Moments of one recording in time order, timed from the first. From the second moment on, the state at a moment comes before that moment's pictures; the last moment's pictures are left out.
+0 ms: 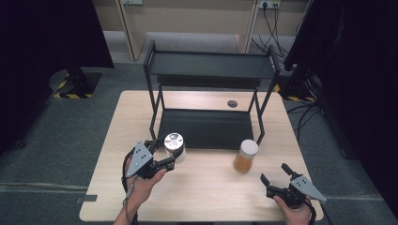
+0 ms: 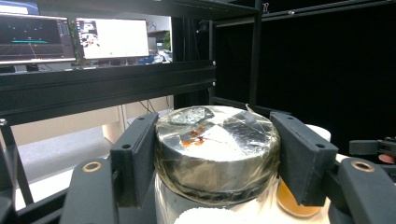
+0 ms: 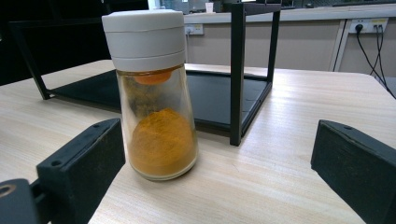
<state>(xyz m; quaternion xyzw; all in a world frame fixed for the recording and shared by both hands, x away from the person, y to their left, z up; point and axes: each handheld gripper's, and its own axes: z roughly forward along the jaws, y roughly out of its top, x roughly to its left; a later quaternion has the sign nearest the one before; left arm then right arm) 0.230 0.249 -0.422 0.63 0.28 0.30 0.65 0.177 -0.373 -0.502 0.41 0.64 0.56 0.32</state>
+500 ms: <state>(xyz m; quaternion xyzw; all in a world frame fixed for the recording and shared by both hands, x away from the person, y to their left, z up) 0.235 0.244 -0.405 0.63 0.28 0.32 0.65 0.177 -0.373 -0.503 0.41 0.64 0.57 0.32</state>
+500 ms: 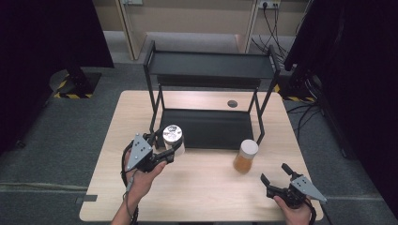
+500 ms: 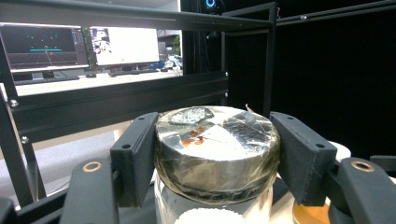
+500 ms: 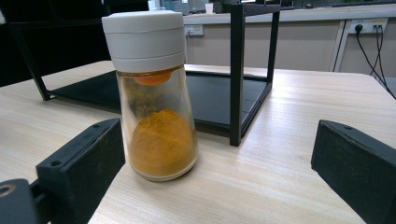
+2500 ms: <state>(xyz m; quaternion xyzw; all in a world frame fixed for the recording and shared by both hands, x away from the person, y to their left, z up) 0.256 0.233 -0.358 0.59 0.31 0.37 0.65 0.177 -0.375 -0.504 0.41 0.64 0.57 0.32</state>
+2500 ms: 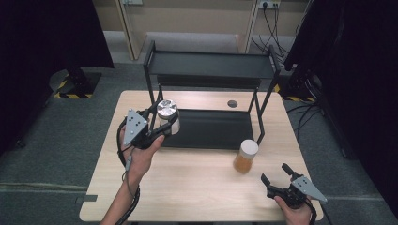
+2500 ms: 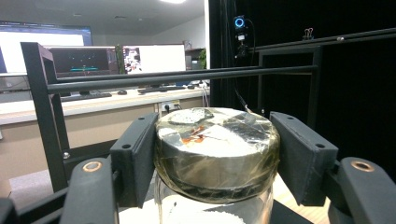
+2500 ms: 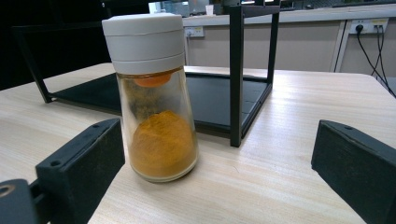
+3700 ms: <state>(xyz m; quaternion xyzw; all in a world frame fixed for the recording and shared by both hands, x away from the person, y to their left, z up) 0.266 0.222 -0.336 0.56 0.34 0.40 0.64 0.177 -0.375 -0.504 0.41 0.64 0.57 0.32</state>
